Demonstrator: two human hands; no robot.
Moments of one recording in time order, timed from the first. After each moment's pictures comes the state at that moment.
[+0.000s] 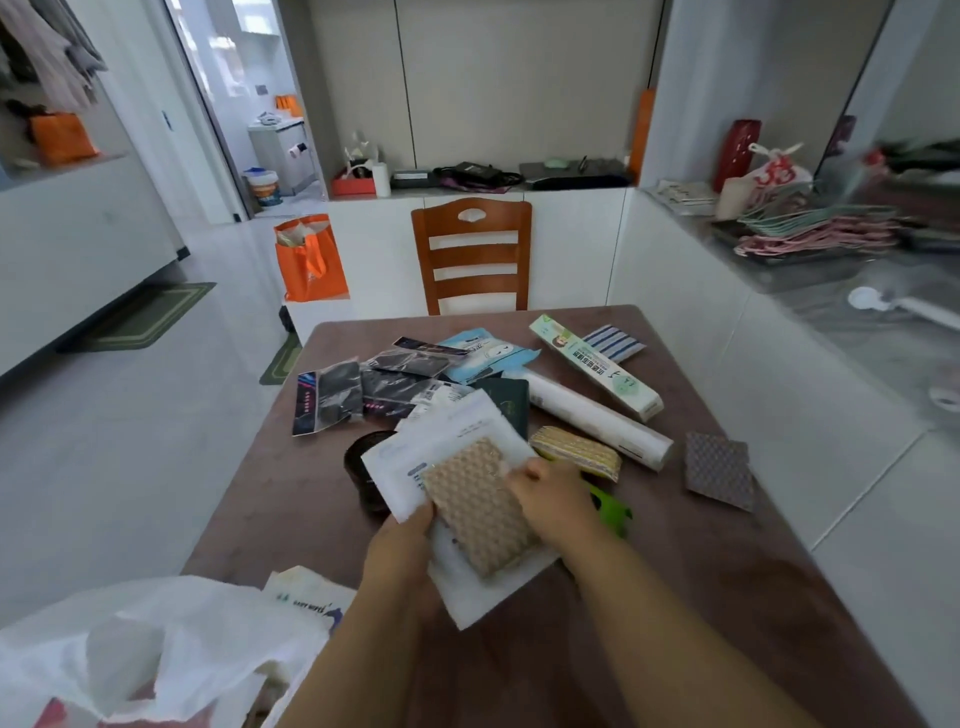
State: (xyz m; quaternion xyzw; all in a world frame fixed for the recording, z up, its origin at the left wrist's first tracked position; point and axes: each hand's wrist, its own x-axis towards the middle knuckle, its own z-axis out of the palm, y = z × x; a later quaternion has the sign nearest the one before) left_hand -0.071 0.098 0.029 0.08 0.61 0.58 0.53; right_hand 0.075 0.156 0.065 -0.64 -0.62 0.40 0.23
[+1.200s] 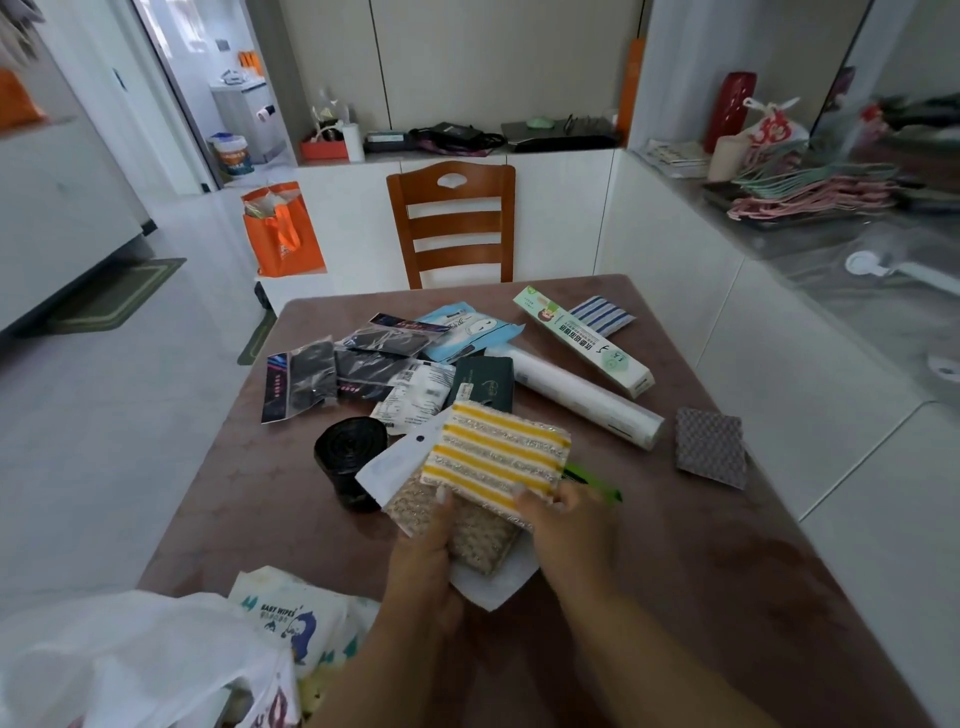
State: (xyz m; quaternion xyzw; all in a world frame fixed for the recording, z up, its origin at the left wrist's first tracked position) left_hand -0.029 0.104 -0.002 0.07 0.44 0.68 0.58; right_hand 0.094 0.131 0.028 -0.69 -0.52 0.36 0.35
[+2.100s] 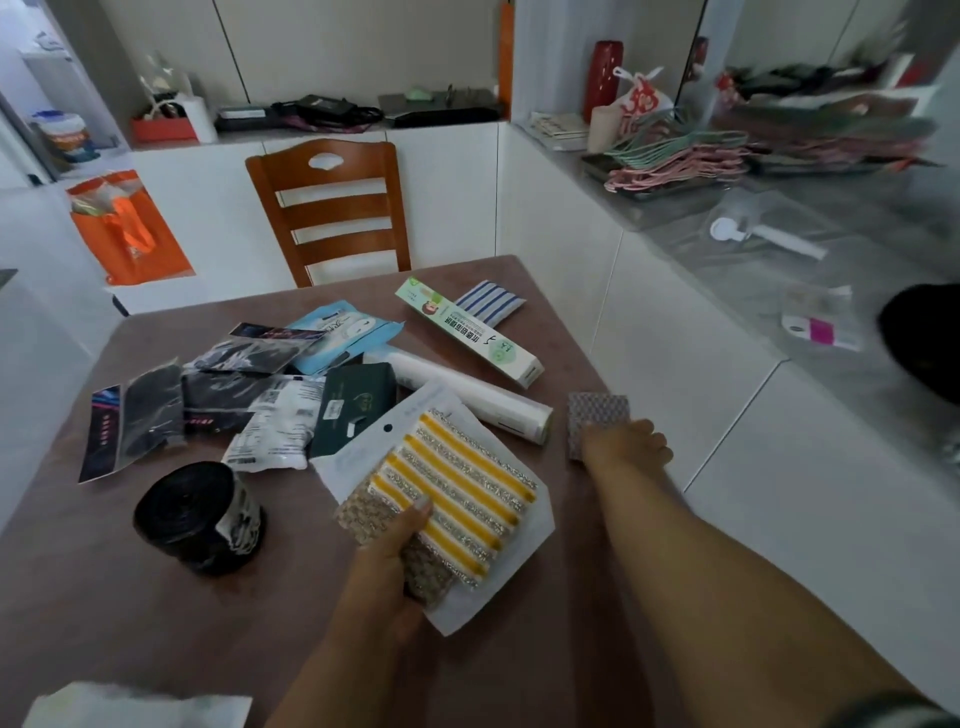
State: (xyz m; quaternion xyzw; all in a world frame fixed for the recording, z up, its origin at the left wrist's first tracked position) left_hand 0.037 0.154 -0.004 0.14 0.45 0.55 0.69; right_hand 0.269 0.279 -0.029 -0.91 -0.30 0.22 0.20
